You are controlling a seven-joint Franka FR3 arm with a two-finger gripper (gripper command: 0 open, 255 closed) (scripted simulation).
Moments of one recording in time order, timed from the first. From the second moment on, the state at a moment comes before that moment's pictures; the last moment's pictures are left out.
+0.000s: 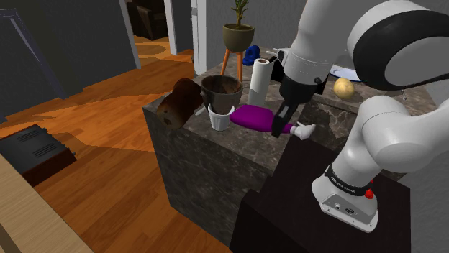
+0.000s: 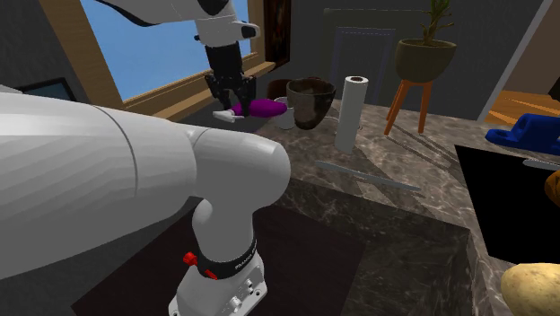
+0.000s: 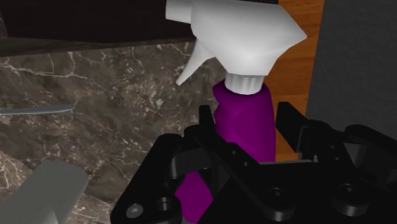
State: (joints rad) arm 0.31 -1.00 0.30 -2.78 0.17 1.84 0.35
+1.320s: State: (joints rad) arm 0.21 -1.51 -0.04 -2.87 -0.12 1.42 0.10
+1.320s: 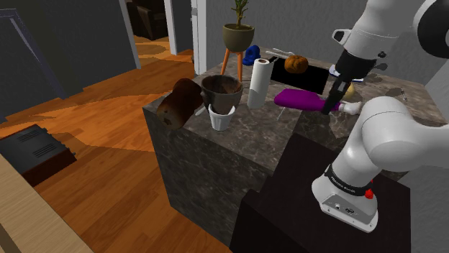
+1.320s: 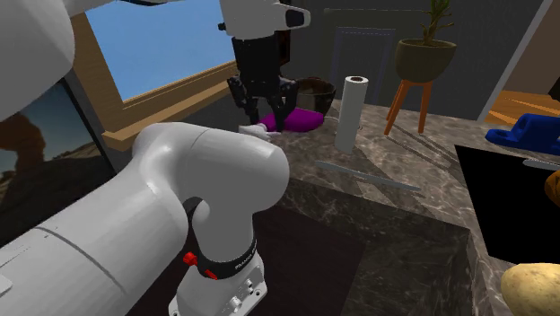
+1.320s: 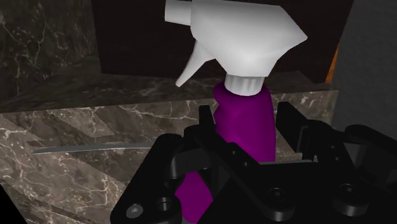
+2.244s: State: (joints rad) arm 0.05 -1.78 -0.45 -2.78 -0.58 1.13 -0.25
